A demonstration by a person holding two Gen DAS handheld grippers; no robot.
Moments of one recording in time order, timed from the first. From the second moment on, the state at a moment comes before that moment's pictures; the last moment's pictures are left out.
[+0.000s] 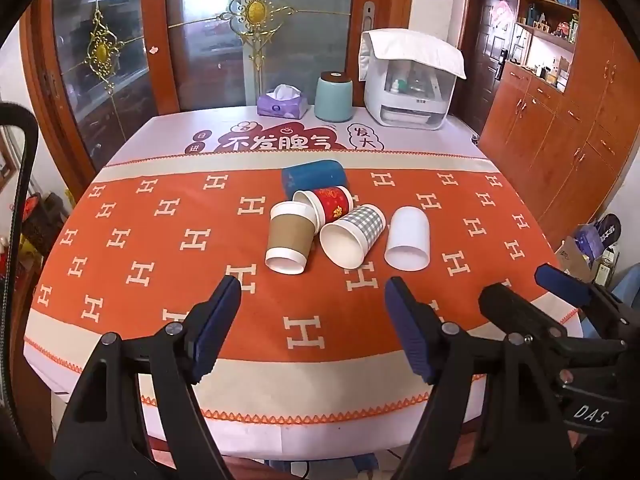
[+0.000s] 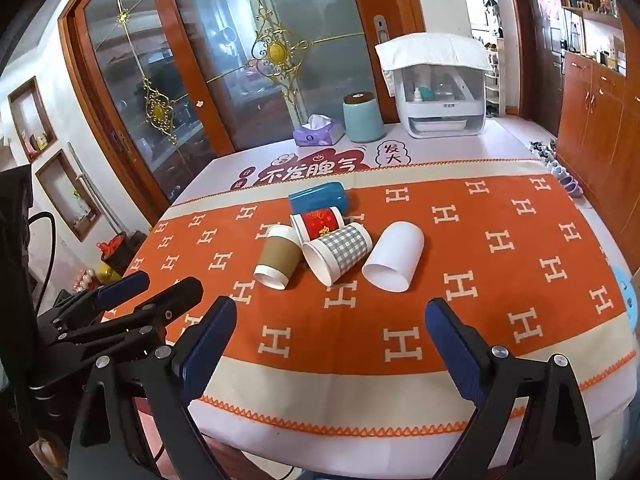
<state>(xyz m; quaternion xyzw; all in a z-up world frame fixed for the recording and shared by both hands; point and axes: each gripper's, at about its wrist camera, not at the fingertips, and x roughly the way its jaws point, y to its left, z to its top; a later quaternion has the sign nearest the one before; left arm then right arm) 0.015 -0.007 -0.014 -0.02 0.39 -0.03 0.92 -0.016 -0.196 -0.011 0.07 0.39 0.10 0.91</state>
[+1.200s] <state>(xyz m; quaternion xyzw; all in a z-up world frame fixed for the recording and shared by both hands) 0.026 -0.005 -0.027 -0.02 0.41 -0.02 0.91 -0.006 -0.195 -0.028 0.08 0.40 0.10 0.91</state>
